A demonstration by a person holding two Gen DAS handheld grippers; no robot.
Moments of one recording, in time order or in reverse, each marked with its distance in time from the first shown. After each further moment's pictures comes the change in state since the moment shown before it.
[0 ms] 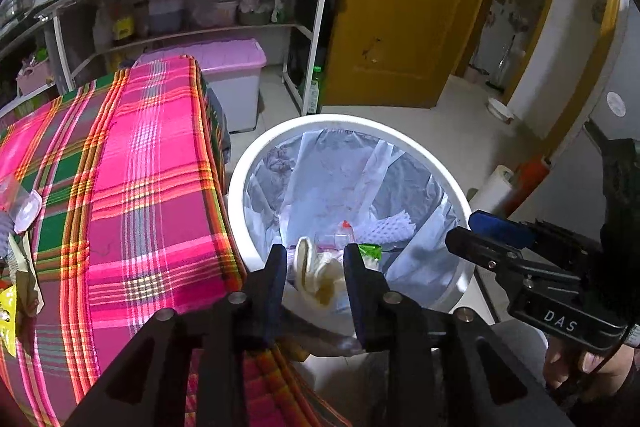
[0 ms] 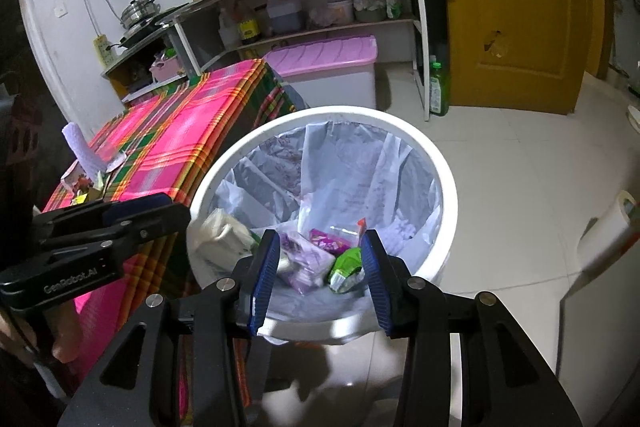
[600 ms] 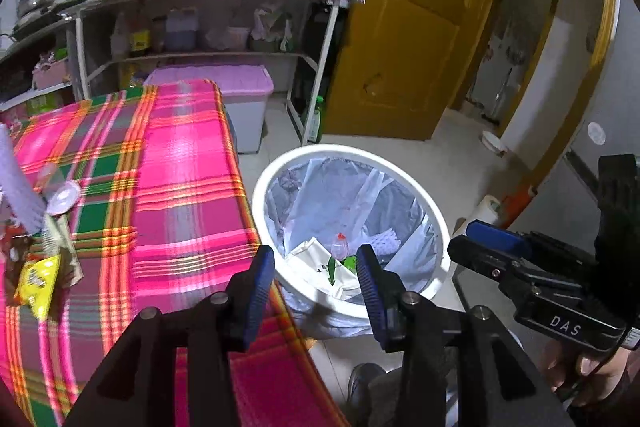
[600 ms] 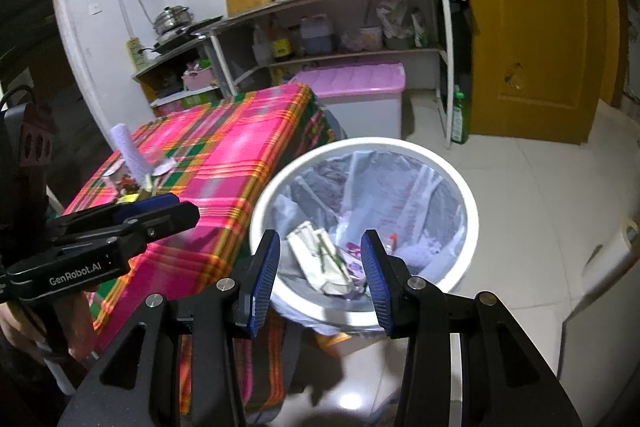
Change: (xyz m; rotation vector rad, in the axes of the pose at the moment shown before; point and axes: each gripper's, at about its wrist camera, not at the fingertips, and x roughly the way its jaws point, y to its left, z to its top) left arm -0.064 0.013 -0.015 -0.059 -0.120 -0.020; right arm -0.046 0.041 0.001 -0.076 -0.077 0.064
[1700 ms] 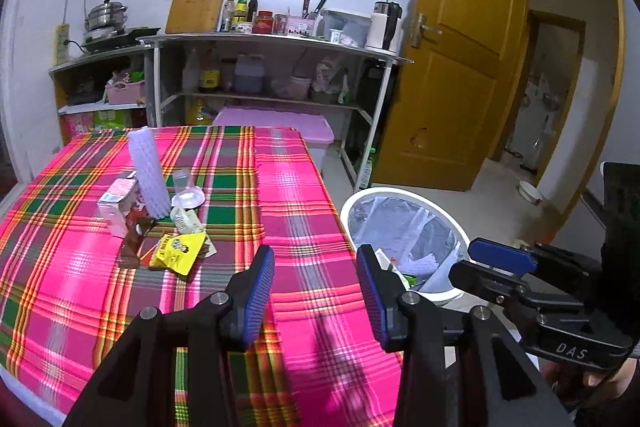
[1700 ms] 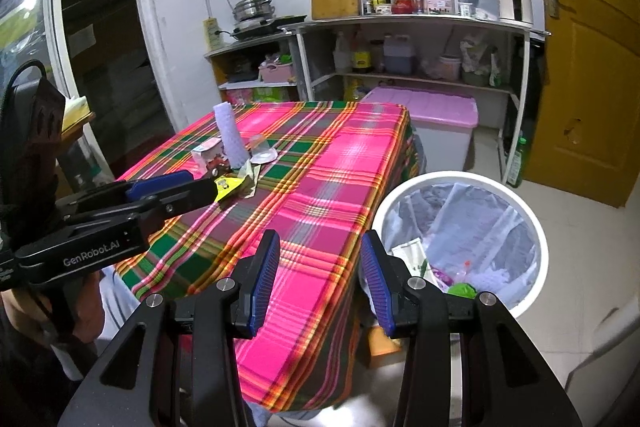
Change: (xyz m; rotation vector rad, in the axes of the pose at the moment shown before) left arm -0.117 0.039 -0.037 -0.071 -0.185 0.173; right arm -0.024 0.094 -0.010 -0.197 -0.034 0.158
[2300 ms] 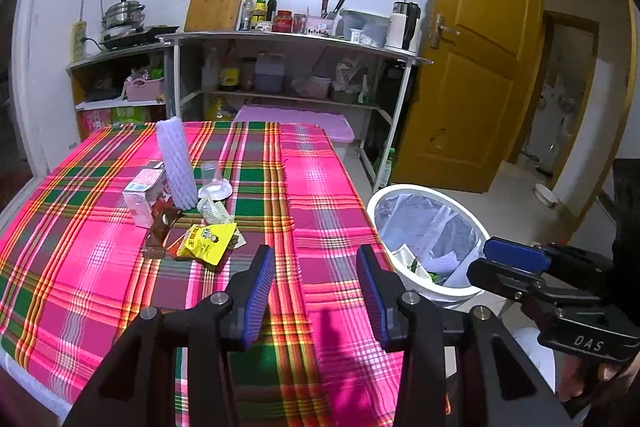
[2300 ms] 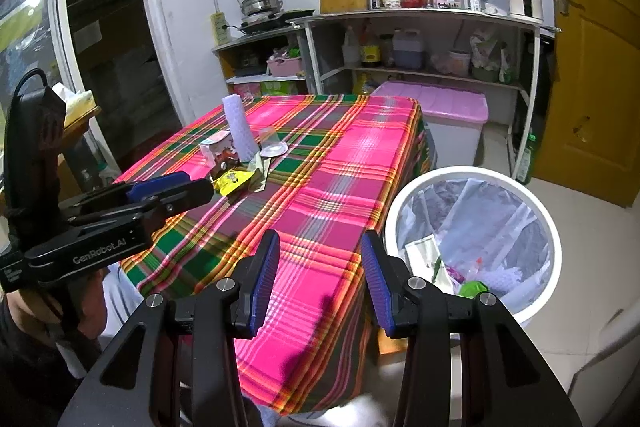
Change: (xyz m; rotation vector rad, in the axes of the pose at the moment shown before) left arm -0.002 0.015 -0.009 -0.021 0.001 0.063; right arm 0.010 0.008 -0.002 -0.008 0.017 0.028
